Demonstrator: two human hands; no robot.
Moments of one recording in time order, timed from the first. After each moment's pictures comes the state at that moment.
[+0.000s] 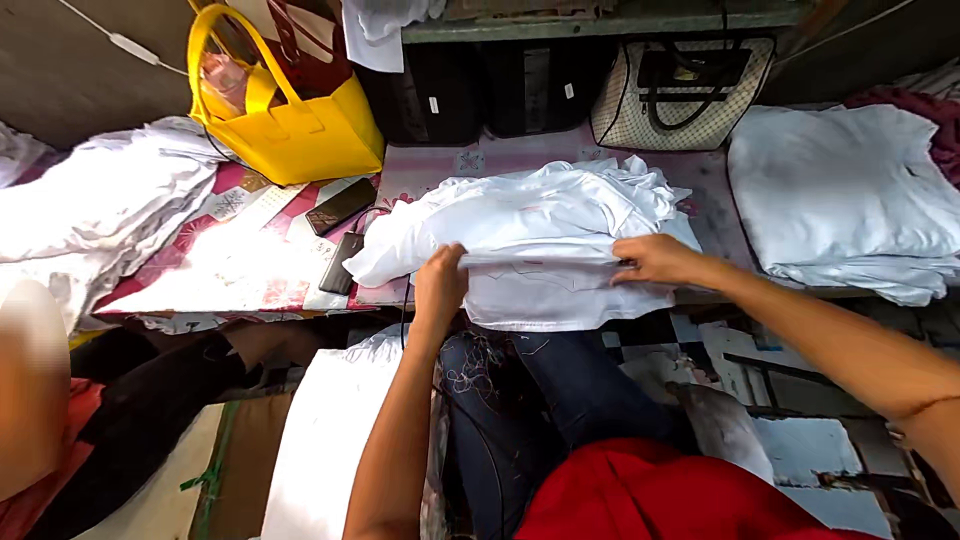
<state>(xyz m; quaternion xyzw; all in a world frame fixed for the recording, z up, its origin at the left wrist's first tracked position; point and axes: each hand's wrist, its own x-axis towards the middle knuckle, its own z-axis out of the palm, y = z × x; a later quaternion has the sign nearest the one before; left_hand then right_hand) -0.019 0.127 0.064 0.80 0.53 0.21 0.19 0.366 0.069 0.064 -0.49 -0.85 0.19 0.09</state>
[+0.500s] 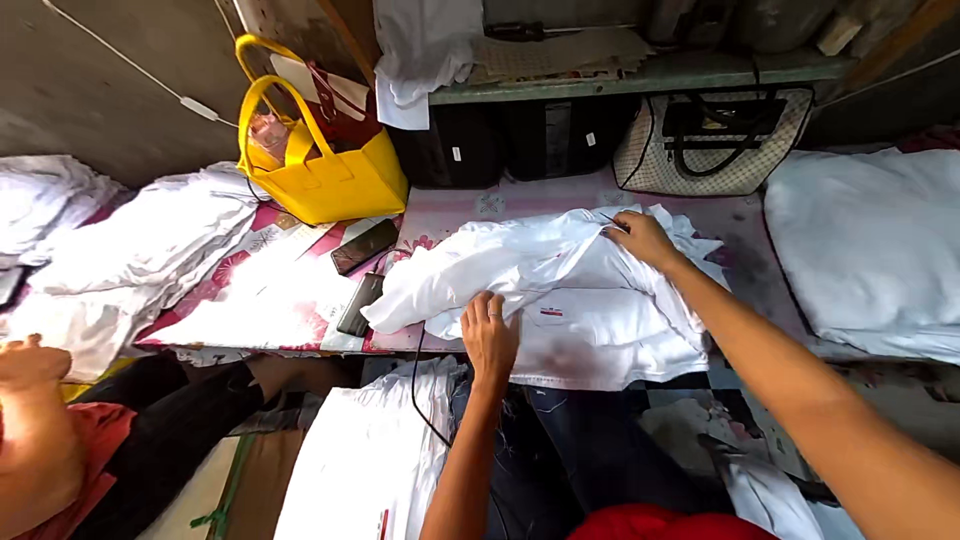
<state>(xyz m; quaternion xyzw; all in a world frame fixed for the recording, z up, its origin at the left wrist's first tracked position) 0.037 0.128 -0.003 0.74 0.57 0.35 0.03 0.369 0.200 0.029 -0.64 -0.69 0.18 0.29</state>
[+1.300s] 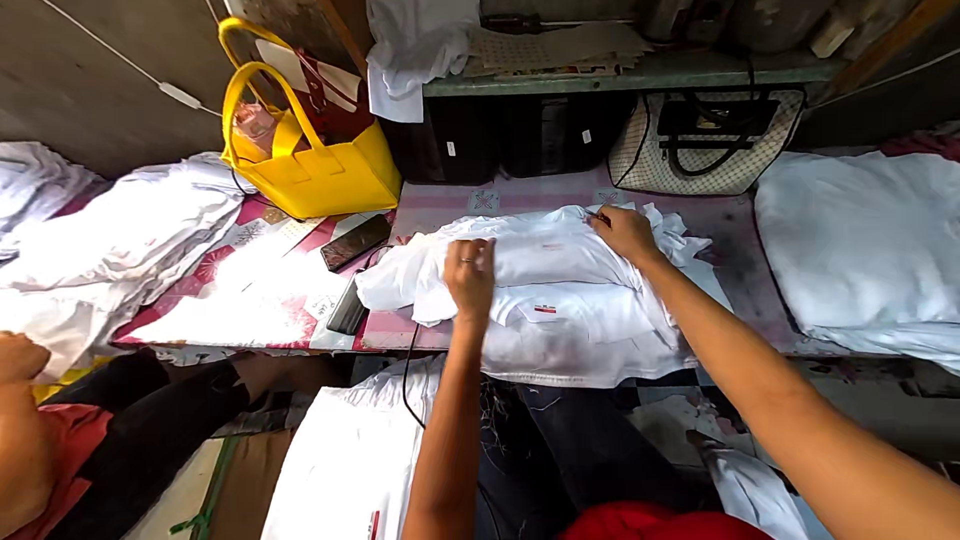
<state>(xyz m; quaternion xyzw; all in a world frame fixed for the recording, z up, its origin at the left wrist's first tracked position) 0.040 0.207 0.028 0.72 0.51 0.47 0.03 0.348 0.211 0.026 -0.70 -0.67 0.06 0.25</state>
